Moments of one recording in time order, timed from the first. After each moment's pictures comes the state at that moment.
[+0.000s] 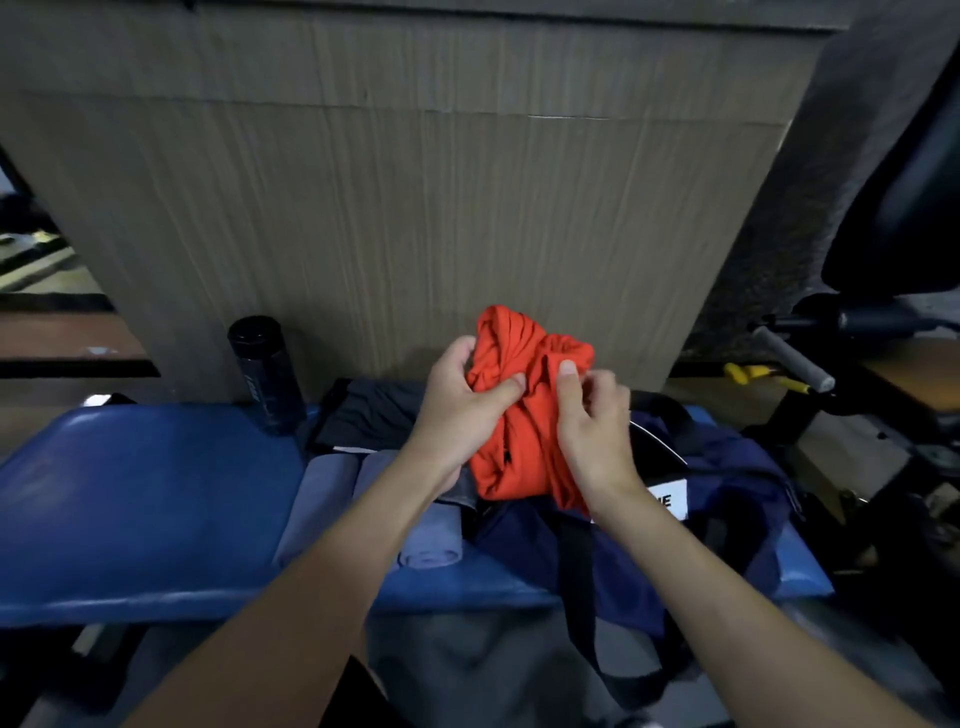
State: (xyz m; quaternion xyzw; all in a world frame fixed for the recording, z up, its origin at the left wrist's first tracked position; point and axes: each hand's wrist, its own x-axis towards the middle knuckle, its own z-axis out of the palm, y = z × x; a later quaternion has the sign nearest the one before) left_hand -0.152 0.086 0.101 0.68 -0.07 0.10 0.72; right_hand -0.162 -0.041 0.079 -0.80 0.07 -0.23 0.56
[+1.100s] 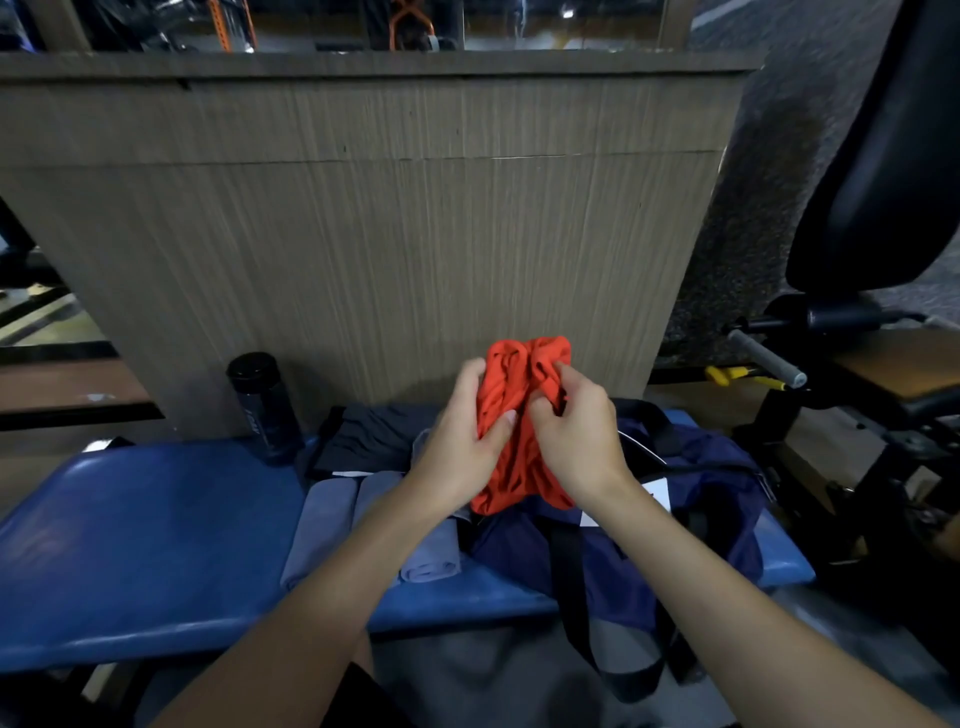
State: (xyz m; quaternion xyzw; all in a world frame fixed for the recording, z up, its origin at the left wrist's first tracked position) left_hand -0.175 0.086 0.099 0.79 -0.21 0.12 0.57; right_hand -0.189 -0.045 0.117 -0.82 -0.04 -0.26 0.51
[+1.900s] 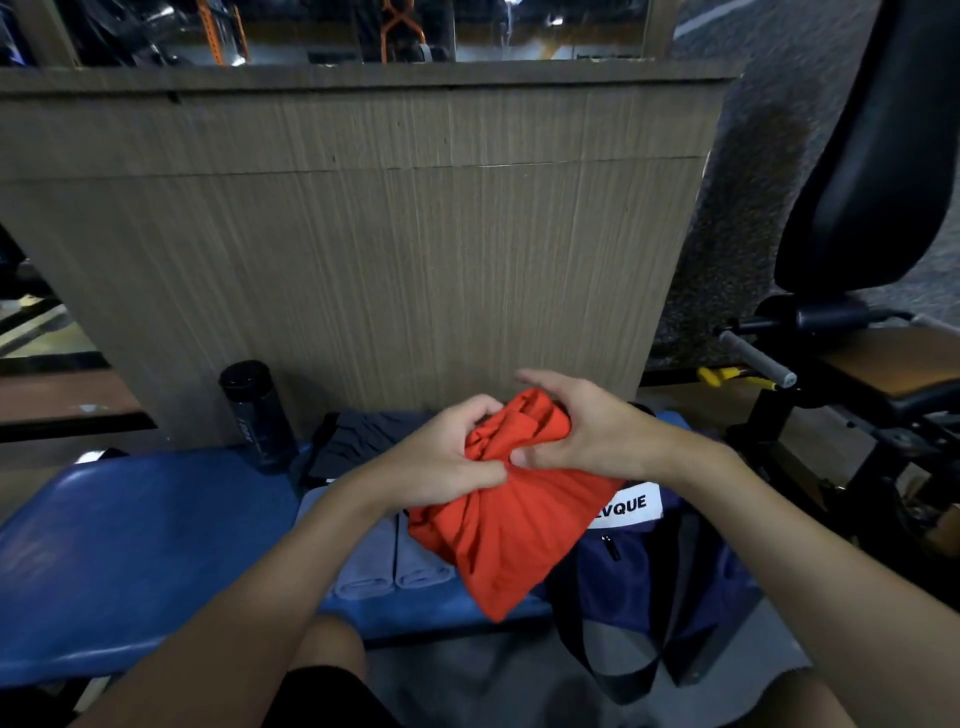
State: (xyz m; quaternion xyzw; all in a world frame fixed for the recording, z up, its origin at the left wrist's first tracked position) left_hand -0.181 0.111 0.125 0.81 -0.30 -0.10 0.50; right_hand -0.191 -0.094 0.150 -0.91 -0.19 0.02 0.37
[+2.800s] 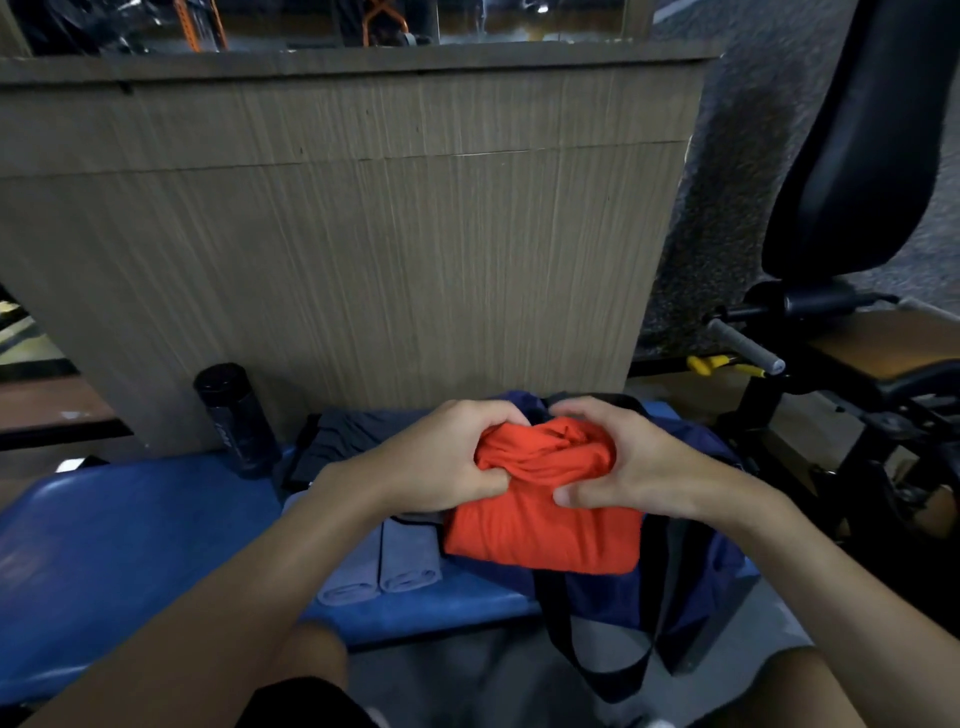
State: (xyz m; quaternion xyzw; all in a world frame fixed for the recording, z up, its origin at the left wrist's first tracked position) left_hand -0.182 0.087 0.140 0.86 -0.38 -0.04 0.34; right_hand -0.216 -0.141 0.125 -0.88 -0.15 0.04 0.44
